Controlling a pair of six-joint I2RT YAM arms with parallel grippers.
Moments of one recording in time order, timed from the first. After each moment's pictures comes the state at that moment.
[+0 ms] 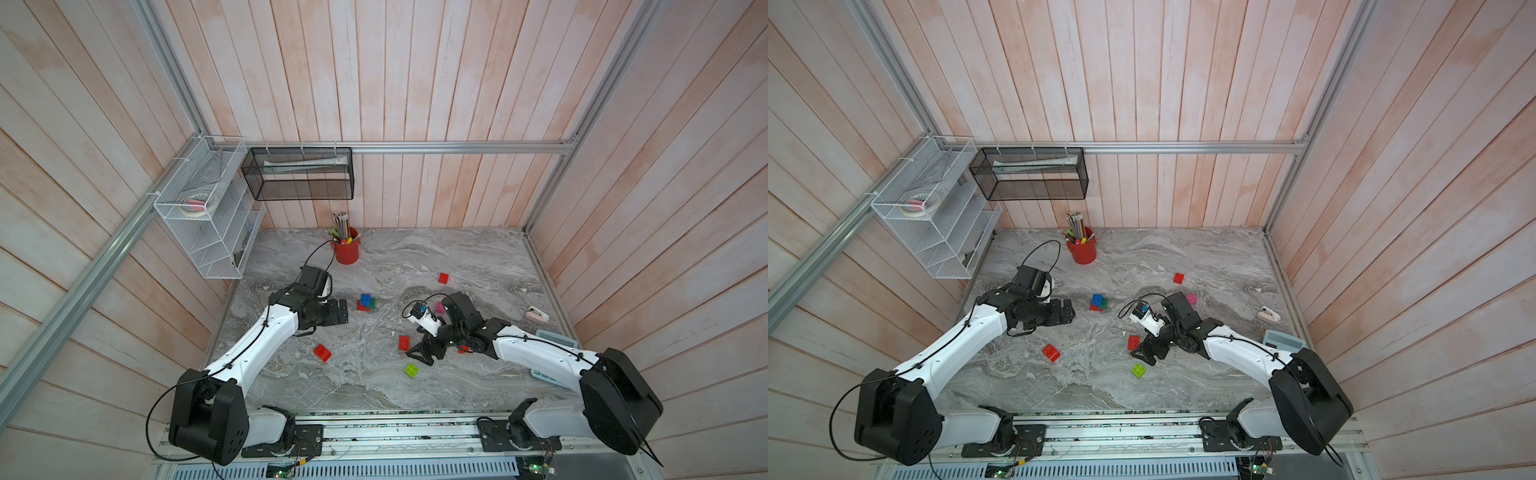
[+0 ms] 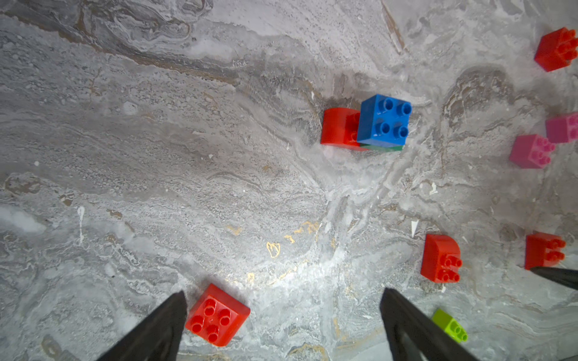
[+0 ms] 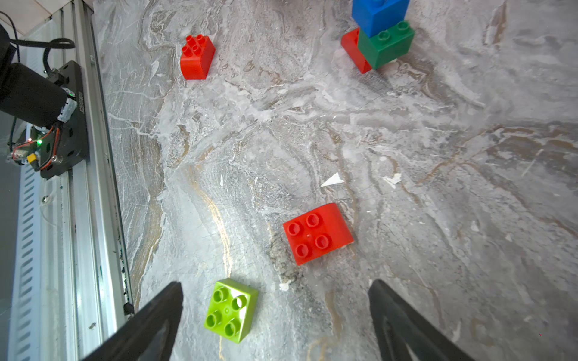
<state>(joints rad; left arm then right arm) -0.30 1.34 0.99 -0.77 0.11 -0.36 0.69 1.35 0.69 -0.23 -0.49 -0.19</state>
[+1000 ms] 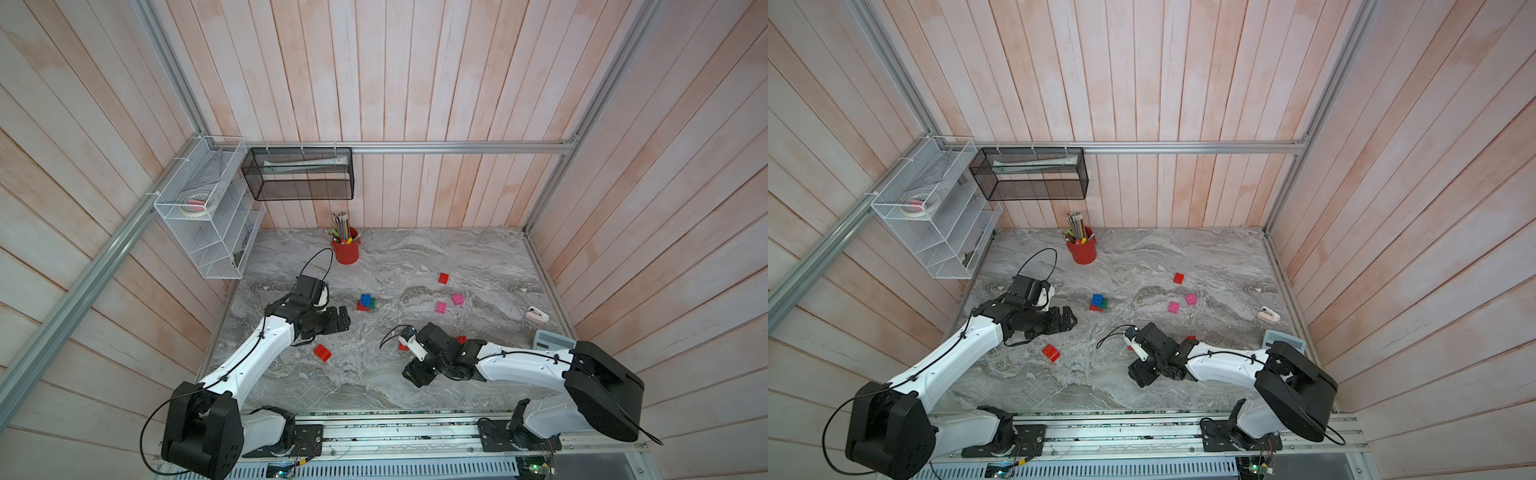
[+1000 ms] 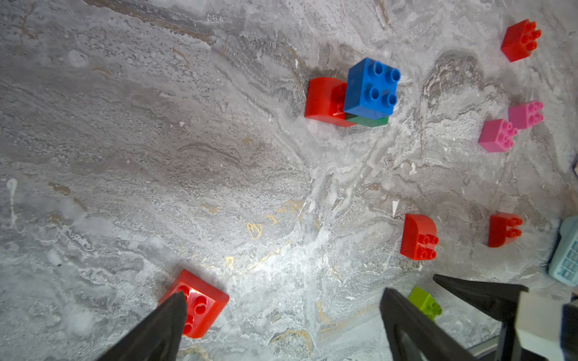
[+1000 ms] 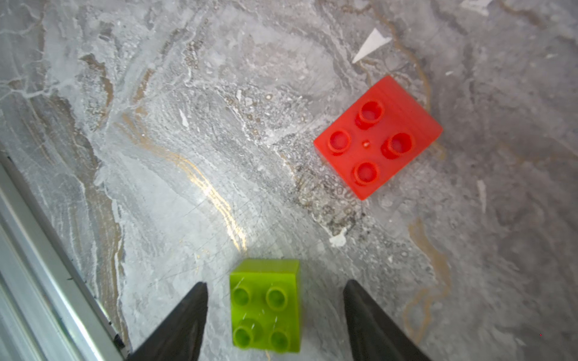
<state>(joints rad) -0.30 1.26 0.88 -0.71 0.21 -0.40 0.98 1.43 0.62 -0.22 -0.10 0.27</state>
